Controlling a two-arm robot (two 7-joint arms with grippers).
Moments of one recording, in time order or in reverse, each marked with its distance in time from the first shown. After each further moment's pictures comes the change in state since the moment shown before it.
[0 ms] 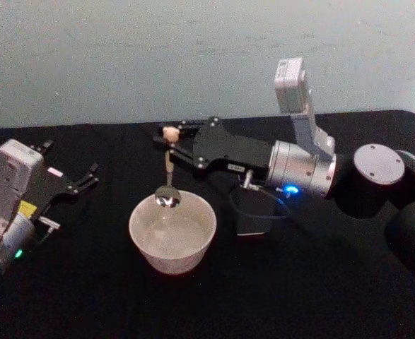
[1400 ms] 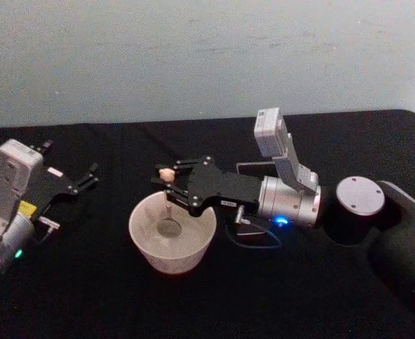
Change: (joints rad) left arm 0.000 0.000 0.000 0.000 0.000 0.000 0.000; right arm -0.017 -0.063 -0.018 0.165 -0.078 -0.106 0.042
